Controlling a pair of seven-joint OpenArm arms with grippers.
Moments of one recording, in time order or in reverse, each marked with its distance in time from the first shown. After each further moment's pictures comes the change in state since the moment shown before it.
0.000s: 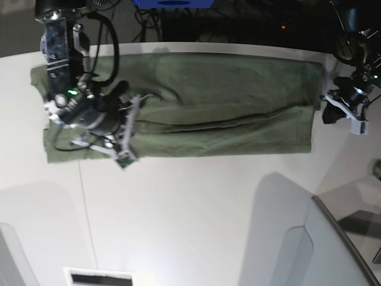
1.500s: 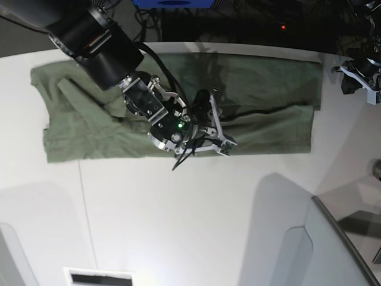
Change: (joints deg) left arm 10.2 -0.1 -10.1 4.1 2.5 -0.2 -0.5; right arm 23.3 -8.0 -28.4 -49.2 -0.2 0.0 20.5
